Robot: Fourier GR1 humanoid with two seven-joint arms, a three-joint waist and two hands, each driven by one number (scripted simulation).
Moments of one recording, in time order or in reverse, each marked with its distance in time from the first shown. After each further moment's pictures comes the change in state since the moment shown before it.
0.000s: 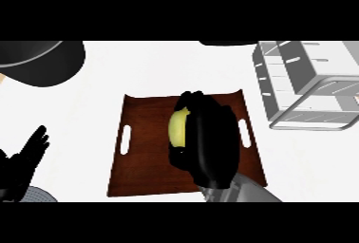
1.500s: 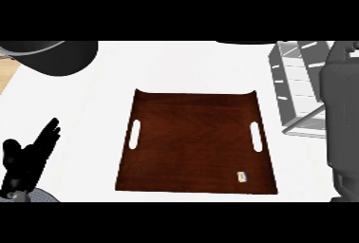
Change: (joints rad) left arm -0.049 -0.033 -0.028 -0.010 -0.045 -0.018 0.017; right arm -0.345 -0.226 -0.848 0.343 -0.314 -0.022 -0.528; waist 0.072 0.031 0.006
